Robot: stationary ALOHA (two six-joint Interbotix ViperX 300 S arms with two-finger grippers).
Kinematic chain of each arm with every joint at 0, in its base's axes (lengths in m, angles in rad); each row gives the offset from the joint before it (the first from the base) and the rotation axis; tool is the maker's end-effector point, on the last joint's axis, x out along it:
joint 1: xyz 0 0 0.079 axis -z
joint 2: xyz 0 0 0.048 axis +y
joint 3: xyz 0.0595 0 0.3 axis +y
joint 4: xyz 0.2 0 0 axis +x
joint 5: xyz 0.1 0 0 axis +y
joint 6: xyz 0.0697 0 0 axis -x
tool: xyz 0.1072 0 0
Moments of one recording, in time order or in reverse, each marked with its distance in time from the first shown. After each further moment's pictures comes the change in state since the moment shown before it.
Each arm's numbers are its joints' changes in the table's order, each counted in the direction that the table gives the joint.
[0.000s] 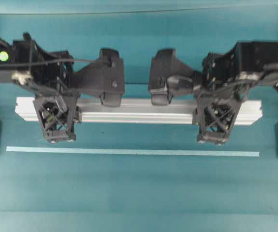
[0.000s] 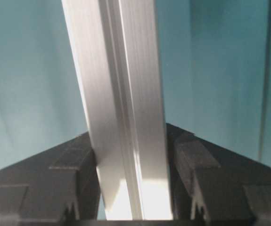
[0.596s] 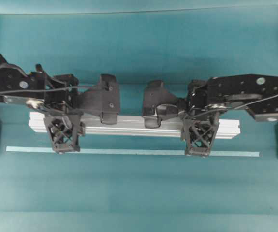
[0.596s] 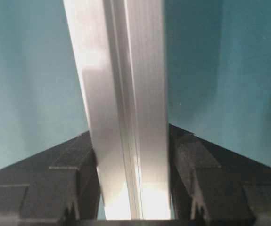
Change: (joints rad) left arm 0.005 0.044 0.235 0.000 -0.305 0.003; right arm -0.014 0.124 0.173 -0.005 -0.253 0.049
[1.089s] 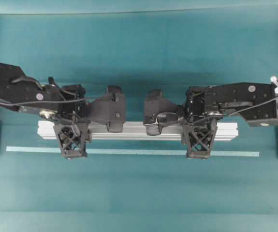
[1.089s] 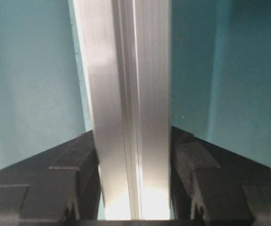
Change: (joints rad) left arm 0.021 0.087 0.074 0.000 -0.169 0.012; right arm -0.009 0.031 0.078 0.000 -0.126 0.014
